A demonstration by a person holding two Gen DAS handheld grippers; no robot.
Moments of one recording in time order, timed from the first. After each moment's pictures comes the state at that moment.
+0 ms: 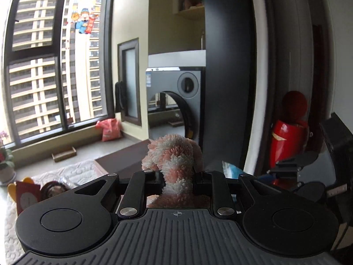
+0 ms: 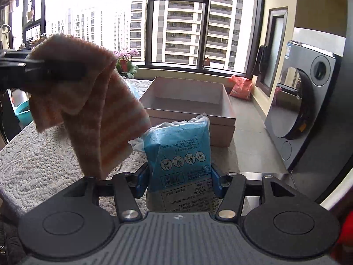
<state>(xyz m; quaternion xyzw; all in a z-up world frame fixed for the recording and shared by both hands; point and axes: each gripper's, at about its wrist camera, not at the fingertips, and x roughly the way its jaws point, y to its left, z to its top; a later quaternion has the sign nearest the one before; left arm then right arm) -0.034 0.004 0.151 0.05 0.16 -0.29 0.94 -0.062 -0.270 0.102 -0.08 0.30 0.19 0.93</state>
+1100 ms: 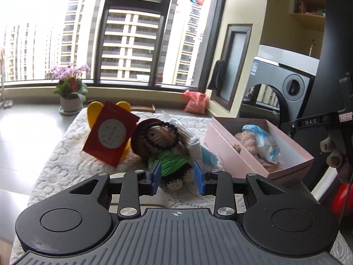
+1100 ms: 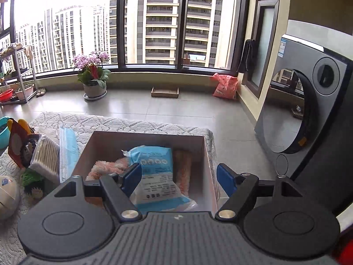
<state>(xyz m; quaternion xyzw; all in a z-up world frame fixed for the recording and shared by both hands) 0.015 0.119 0.069 -0.08 0.24 -0.03 0.97 0.174 -0.217 0.106 -0.07 0.33 0.13 0.93</state>
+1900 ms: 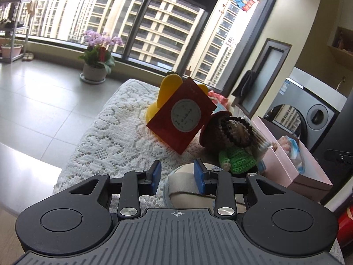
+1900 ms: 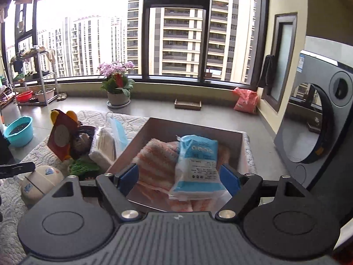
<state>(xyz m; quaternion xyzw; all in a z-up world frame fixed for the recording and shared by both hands) 0.016 0.222 0.023 -0.21 0.25 0.00 0.94 0.100 -0.147 0.125 -0.06 0.29 0.21 0.93</state>
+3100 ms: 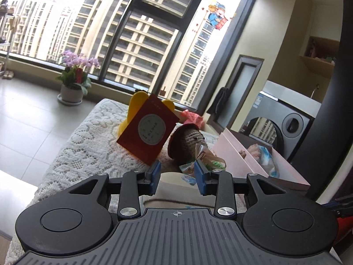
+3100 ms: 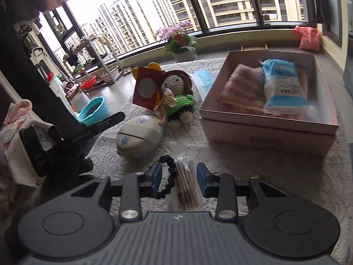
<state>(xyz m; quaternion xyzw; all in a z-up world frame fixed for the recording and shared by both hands) -0.002 0.197 0.036 -0.18 0.19 -0.05 0.96 0.032 -0.159 0.101 0.03 0.42 0.34 0.84</state>
